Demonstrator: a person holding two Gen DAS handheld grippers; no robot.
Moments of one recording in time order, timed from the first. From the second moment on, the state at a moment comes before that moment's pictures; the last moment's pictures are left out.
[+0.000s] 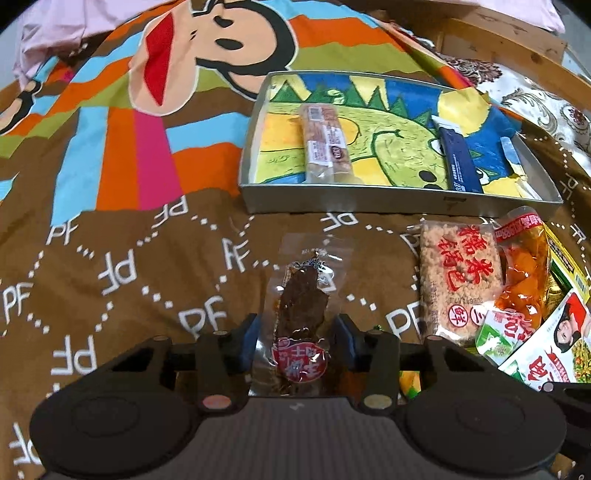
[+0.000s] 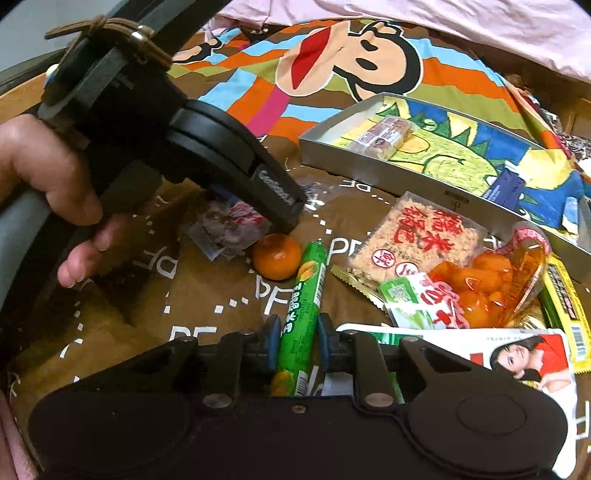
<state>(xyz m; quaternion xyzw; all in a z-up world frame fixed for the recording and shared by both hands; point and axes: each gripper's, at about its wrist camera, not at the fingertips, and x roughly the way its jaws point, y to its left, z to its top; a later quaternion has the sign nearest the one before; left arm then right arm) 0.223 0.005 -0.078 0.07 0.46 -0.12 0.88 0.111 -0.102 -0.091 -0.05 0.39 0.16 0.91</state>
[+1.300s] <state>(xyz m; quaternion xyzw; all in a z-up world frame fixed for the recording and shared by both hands) 0.204 0.035 -0.019 -0.06 0.30 -0.09 0.95 0.100 -0.091 -0.075 -0.33 0.16 0.05 0.93</state>
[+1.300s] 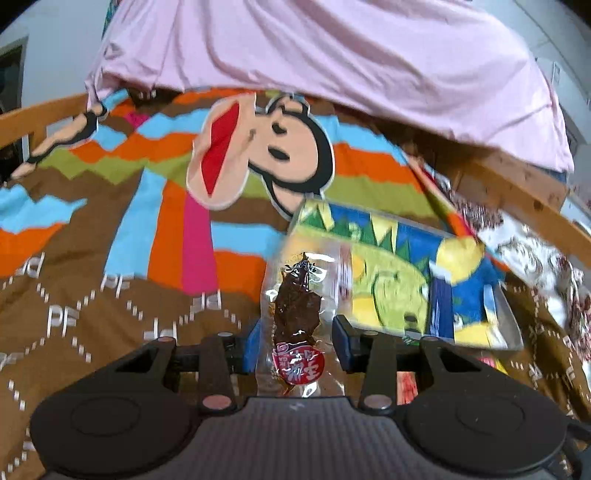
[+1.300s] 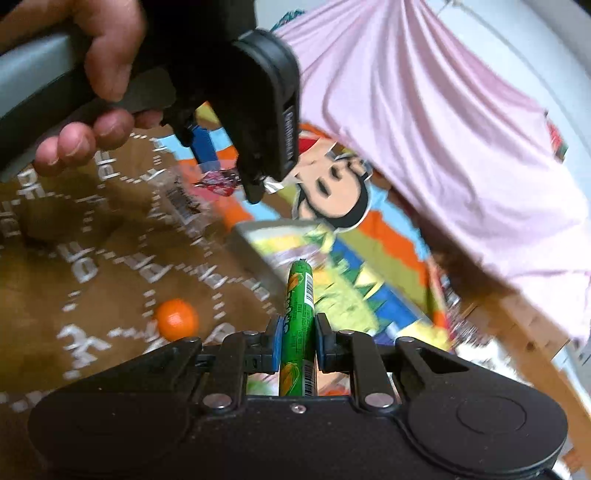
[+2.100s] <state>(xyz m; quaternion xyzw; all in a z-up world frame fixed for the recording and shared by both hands) 0.319 0.011 -0.053 -0.15 0.26 -0.12 0.95 0.248 -0.158 -0.076 -0.19 0.20 0.02 0.96</state>
